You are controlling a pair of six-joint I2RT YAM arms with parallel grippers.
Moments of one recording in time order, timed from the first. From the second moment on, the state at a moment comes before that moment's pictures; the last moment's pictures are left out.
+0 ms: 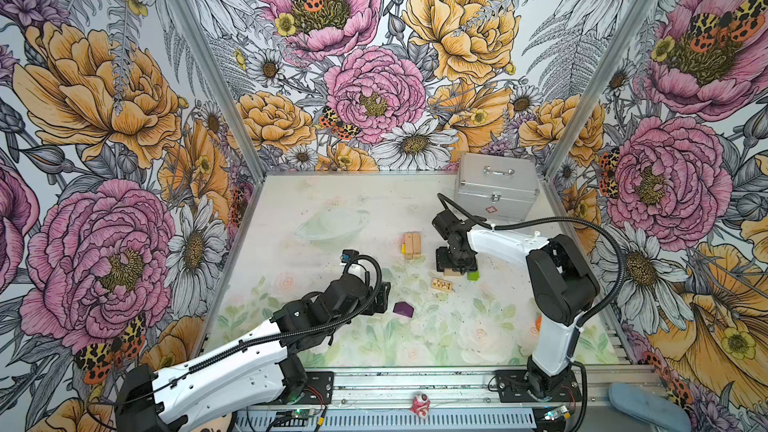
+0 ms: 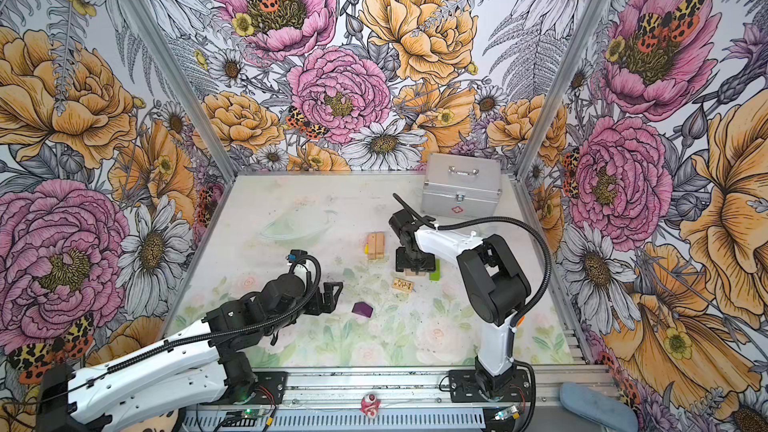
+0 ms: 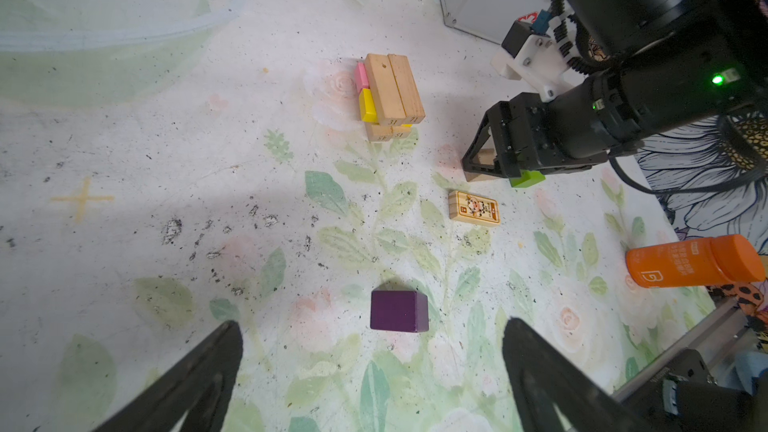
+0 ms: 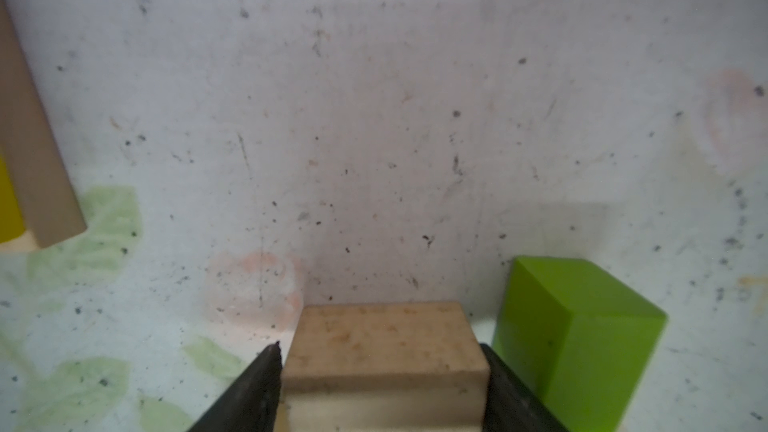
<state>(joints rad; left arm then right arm) -0.97 0.82 0.57 -0.42 -0.33 -0.73 0.53 1.87 1.26 -0.85 0.07 0.55</state>
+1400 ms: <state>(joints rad) -0.94 0.78 0.56 -0.42 -0.32 -0.68 0.54 1.85 1.28 -0.88 0.10 0.60</state>
